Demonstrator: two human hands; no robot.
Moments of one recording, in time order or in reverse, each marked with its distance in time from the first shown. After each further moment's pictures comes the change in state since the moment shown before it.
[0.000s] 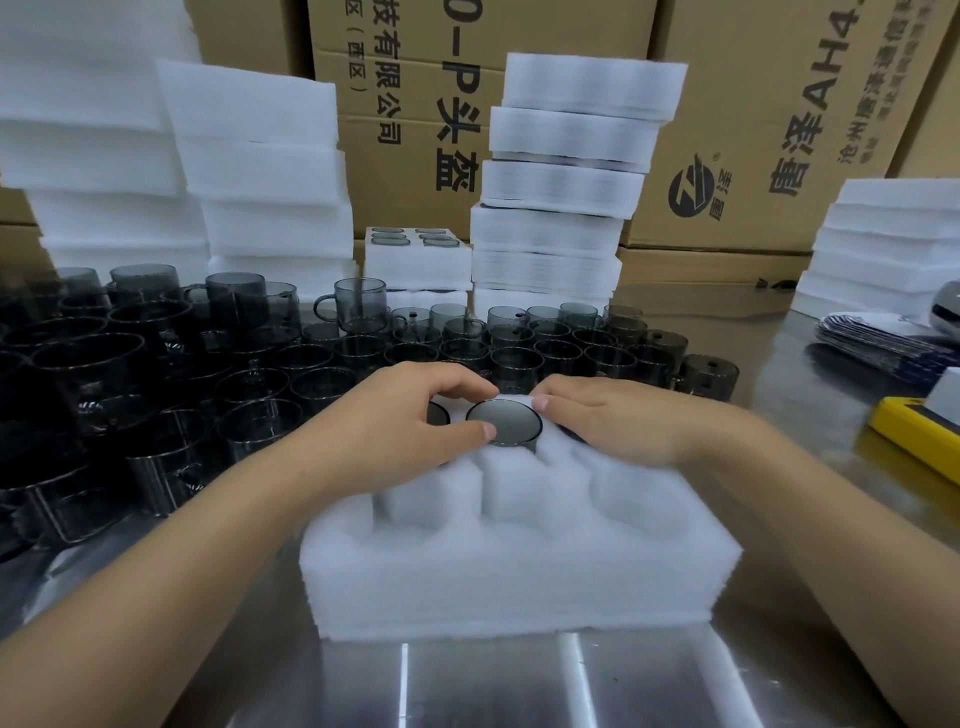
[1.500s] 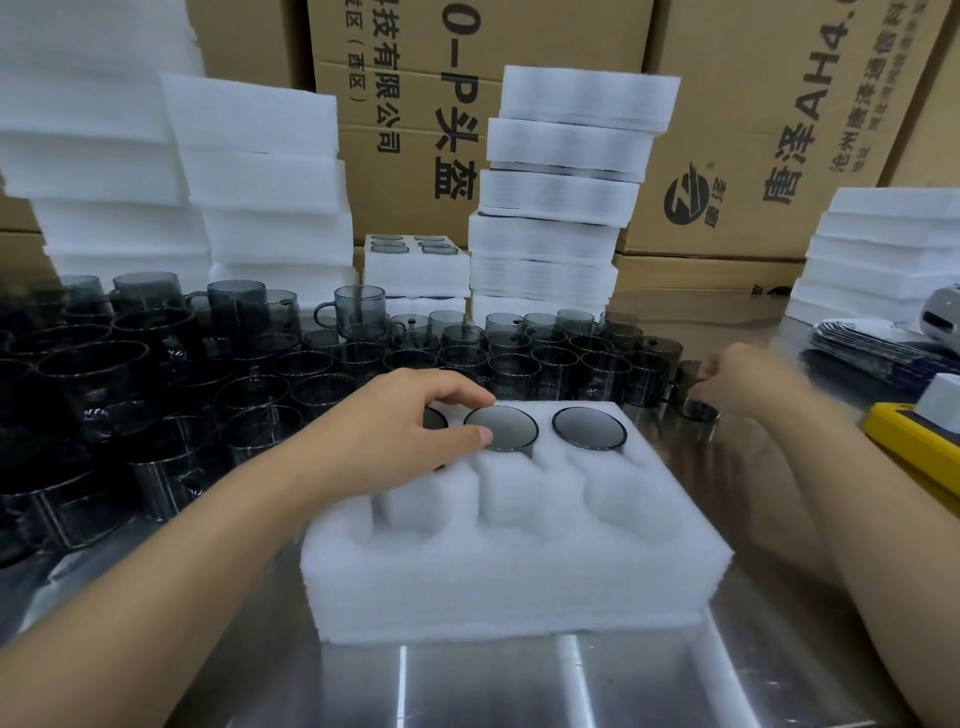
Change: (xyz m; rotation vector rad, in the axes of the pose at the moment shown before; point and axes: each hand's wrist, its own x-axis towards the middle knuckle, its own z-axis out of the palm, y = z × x) left_hand 0.002 -0.004 0.000 -0.036 -0.015 -0.020; right_hand 0.009 0.119 -0.039 -0.206 0.418 0.711
